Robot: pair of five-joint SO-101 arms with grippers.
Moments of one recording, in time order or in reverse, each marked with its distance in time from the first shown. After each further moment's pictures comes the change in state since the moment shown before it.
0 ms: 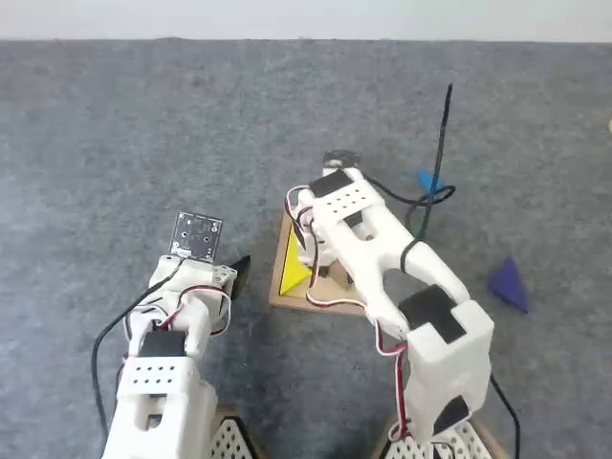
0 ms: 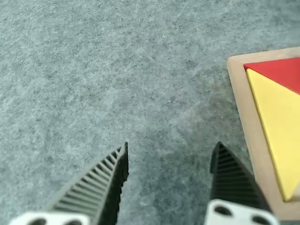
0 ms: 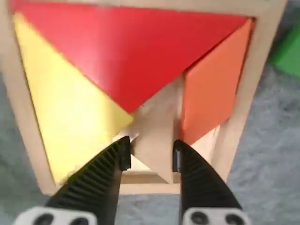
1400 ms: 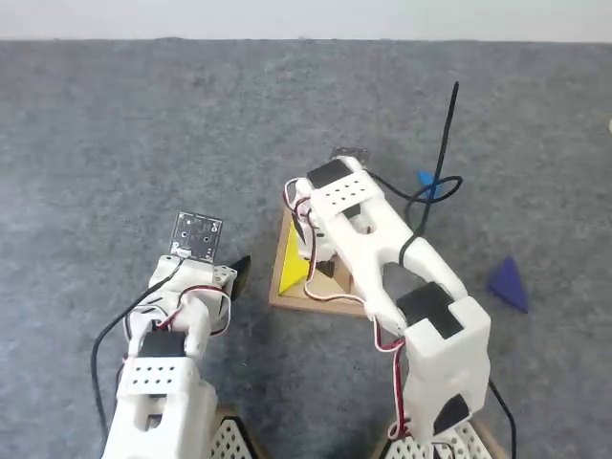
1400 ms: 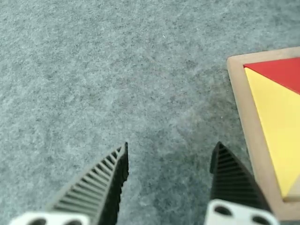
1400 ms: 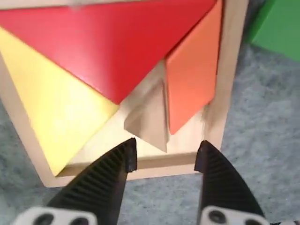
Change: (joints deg) left arm 0.0 0.0 0.0 0.0 0.0; right arm 0.4 1.7 -5.9 8.3 -3.6
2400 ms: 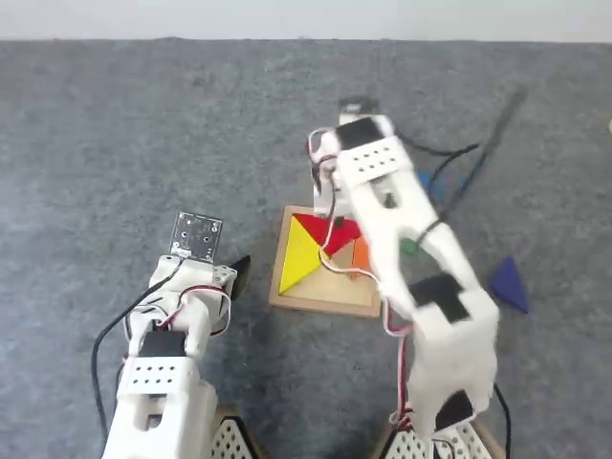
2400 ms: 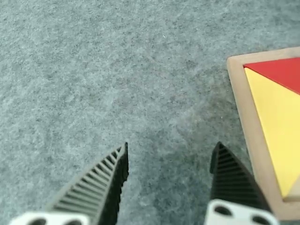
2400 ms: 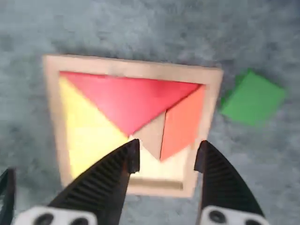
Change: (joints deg) left arm 0.0 0.0 0.0 0.0 0.0; right arm 7.3 0.2 -19.0 6.3 14.7
